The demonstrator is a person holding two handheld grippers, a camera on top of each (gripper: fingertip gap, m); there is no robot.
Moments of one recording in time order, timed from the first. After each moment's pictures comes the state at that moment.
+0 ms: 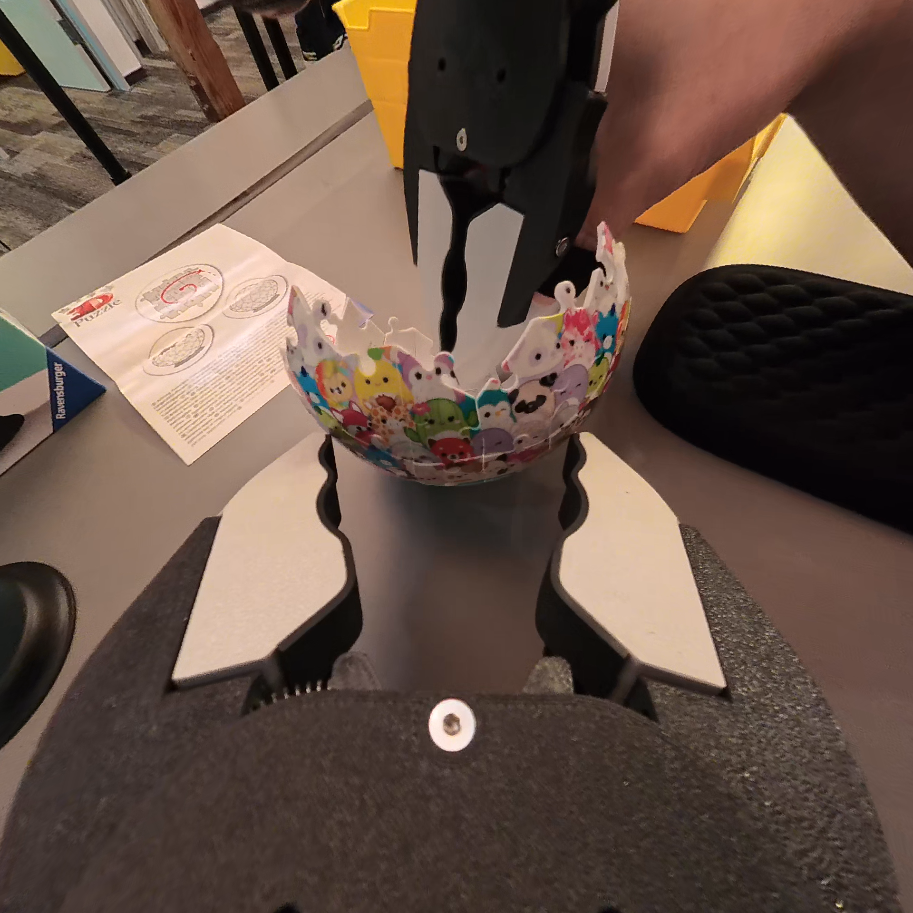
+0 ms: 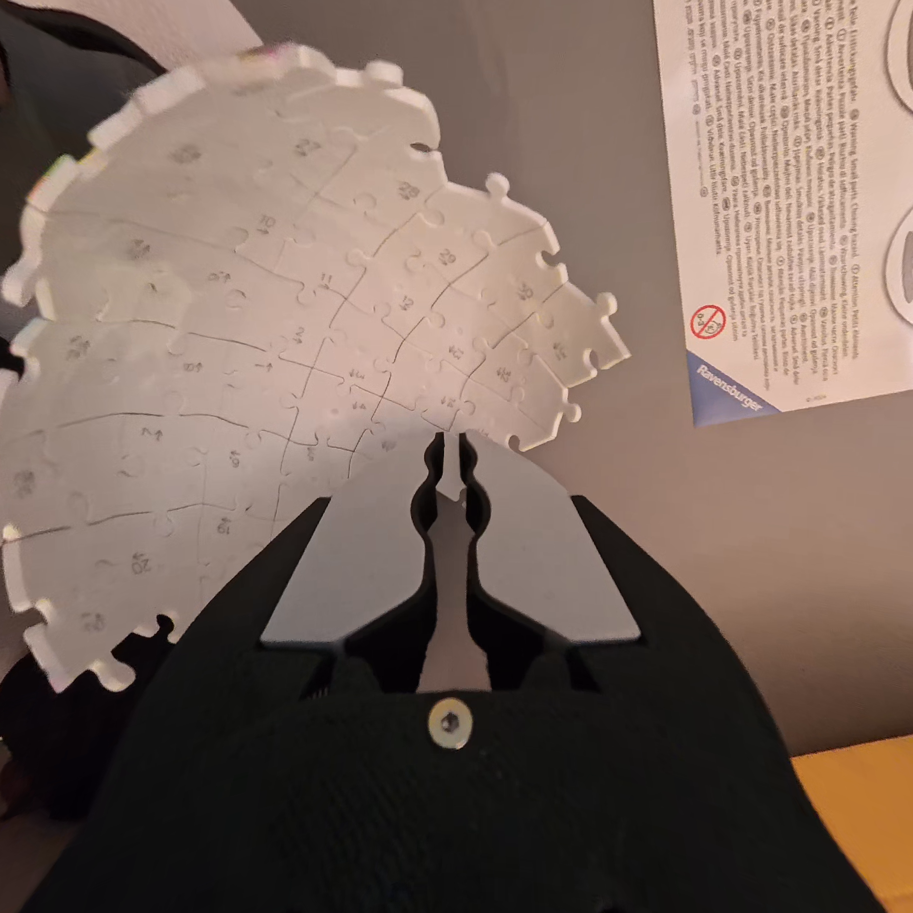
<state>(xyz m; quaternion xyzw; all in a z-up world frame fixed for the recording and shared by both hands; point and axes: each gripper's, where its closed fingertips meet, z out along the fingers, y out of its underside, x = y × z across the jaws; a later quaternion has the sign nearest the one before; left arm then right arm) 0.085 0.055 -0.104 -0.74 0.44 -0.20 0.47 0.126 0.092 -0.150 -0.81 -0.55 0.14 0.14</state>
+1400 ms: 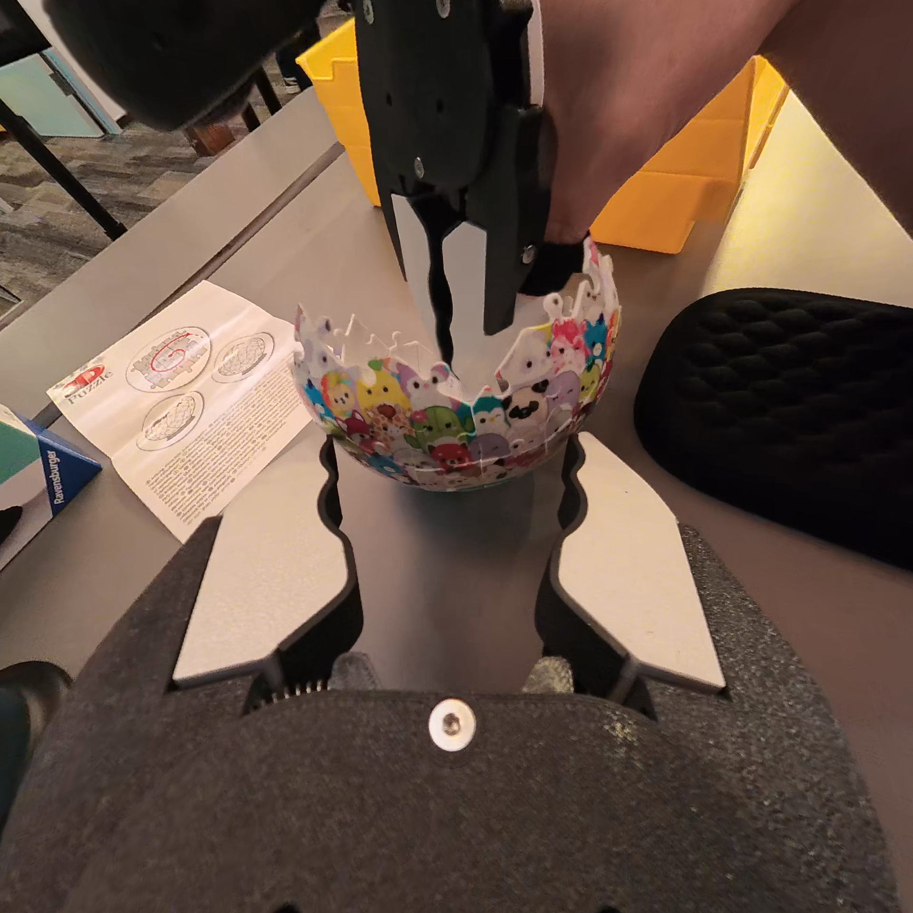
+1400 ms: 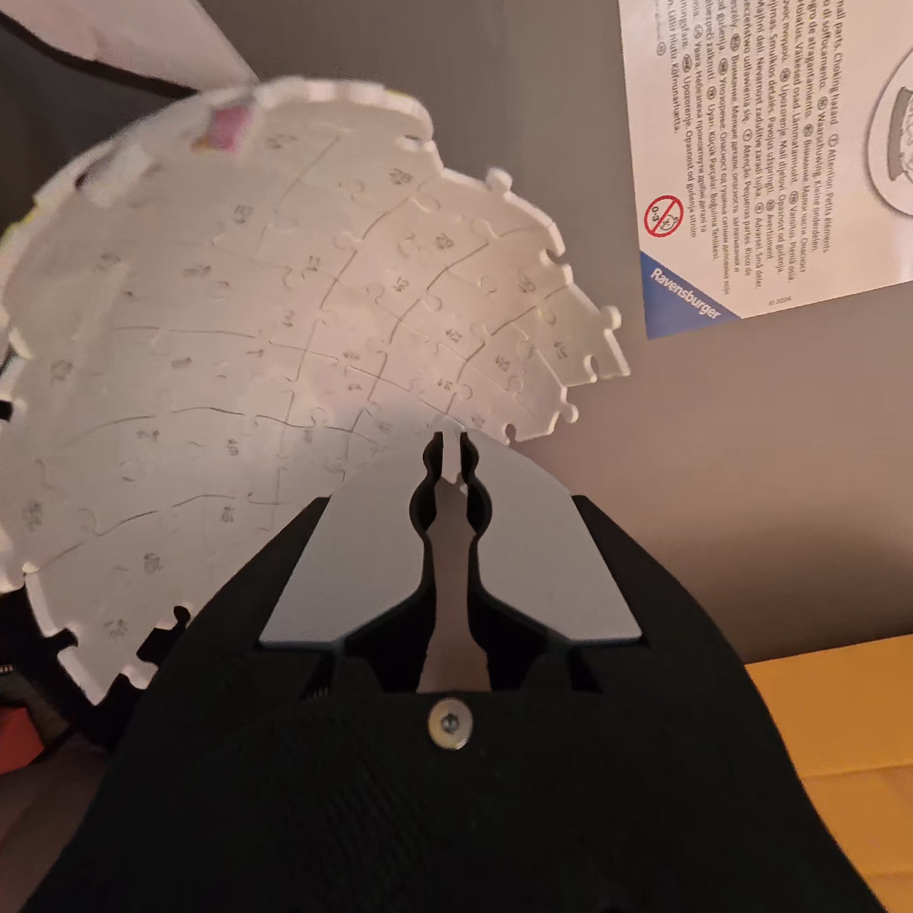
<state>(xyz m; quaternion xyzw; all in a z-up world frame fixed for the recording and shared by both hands) 0.116 0.066 -0.097 -0.71 0.48 -0.19 0.48 0.163 0.102 -0.150 -0.83 -0.55 0.11 0.08</state>
